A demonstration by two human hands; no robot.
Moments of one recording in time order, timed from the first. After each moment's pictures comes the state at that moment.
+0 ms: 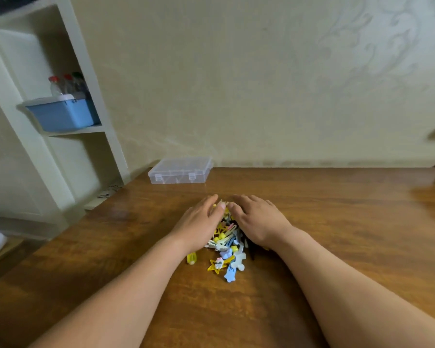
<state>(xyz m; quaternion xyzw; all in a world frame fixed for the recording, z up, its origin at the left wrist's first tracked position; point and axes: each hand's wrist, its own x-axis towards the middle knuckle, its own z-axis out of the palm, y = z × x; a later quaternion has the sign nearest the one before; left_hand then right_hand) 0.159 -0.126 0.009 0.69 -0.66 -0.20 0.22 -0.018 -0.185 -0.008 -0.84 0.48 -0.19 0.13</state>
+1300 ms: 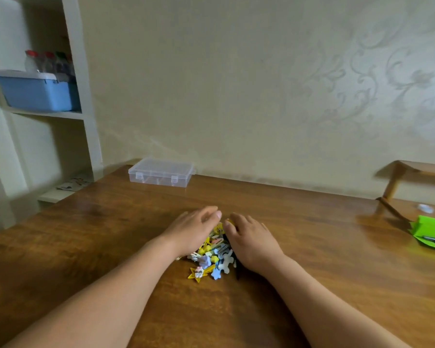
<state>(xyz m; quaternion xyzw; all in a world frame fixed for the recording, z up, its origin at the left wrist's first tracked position) 0.147 -0.123 0.005 0.63 -0.71 -0.23 0.23 -0.039 -0.135 -0.004 -0.80 0.55 -0.19 0.12</state>
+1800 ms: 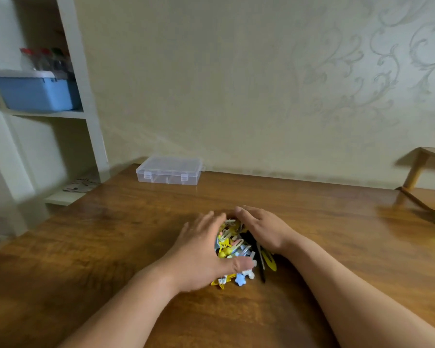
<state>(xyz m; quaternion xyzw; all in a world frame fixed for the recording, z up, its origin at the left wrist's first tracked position) 0.161 -0.068 0.013 0.61 -0.74 -0.22 0.16 -0.032 -0.170 0.007 -0.82 0.50 -0.19 0.22</state>
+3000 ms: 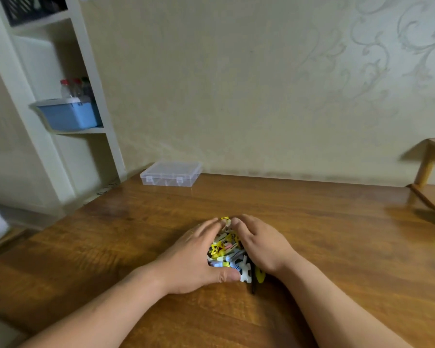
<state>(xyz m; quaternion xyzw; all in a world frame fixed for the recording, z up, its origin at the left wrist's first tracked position) 0.101 -0.063 -0.001 0.62 -0.76 -0.14 0.12 -0.103 -0.135 -0.004 -0.83 0.44 -0.26 0.23</state>
